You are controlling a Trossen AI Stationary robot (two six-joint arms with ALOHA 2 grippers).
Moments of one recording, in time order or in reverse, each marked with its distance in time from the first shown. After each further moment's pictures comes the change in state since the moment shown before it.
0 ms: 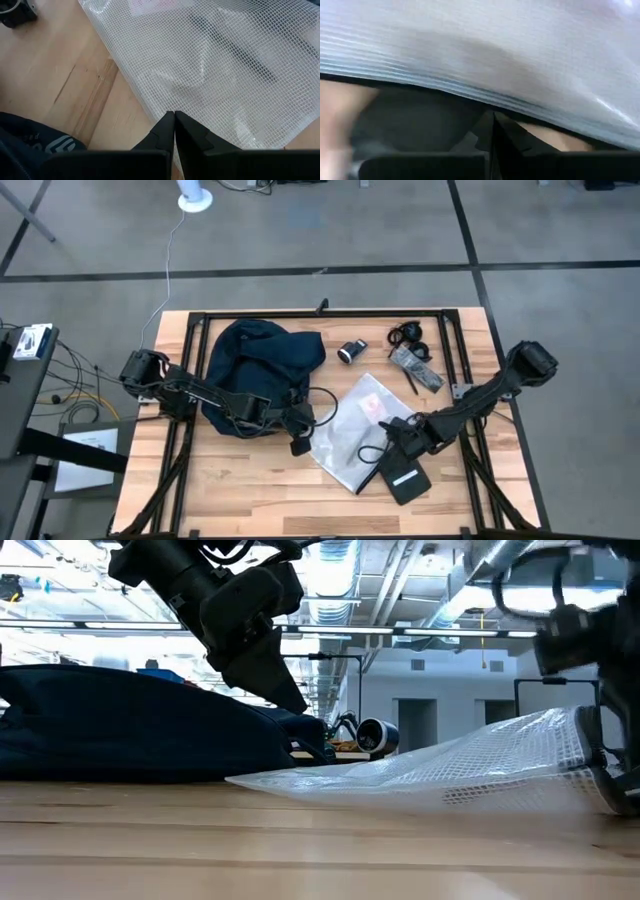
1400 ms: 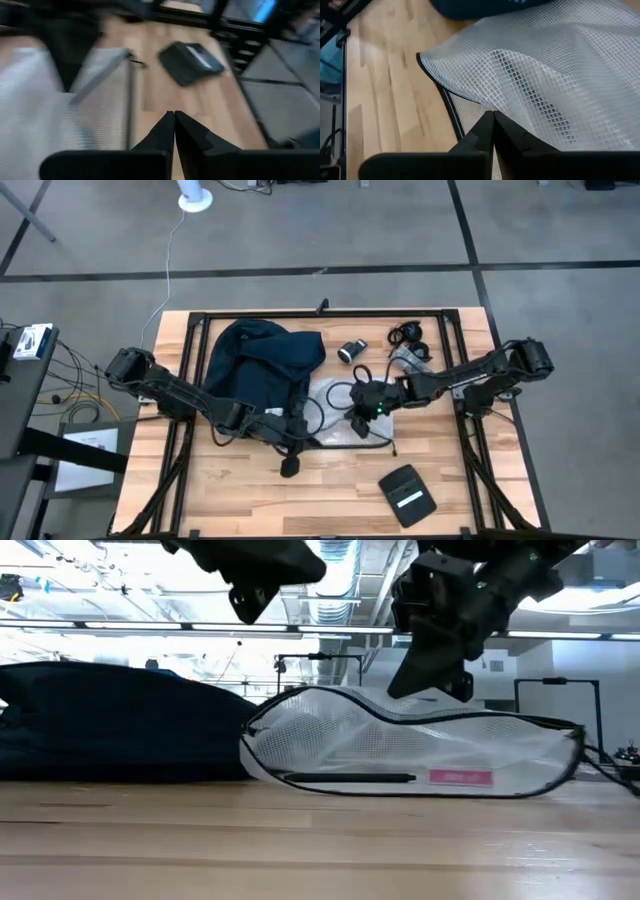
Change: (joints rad) left arm -0.124 -0.120 0.001 0.208 0.173 0.065; right arm -0.456 0.000 0.052 0.615 -0.121 -0.522
